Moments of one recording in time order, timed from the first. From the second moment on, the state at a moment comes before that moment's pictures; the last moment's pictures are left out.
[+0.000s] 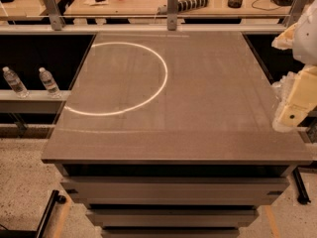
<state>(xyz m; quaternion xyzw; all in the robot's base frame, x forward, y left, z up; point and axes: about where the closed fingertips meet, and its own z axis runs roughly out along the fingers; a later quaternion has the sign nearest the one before) 0.438 -0.216 0.977 -0.60 0.78 -0.04 0.16</state>
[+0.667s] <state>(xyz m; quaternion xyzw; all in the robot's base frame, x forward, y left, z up) 0.451 -0.214 0.980 -0.61 0.77 -0.04 0.18</state>
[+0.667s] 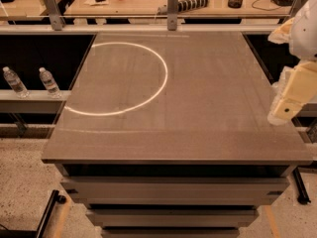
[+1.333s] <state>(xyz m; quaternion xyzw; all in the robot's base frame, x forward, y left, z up) 0.542 -0.178 0.954 -0.63 0.74 -0.01 0.24</state>
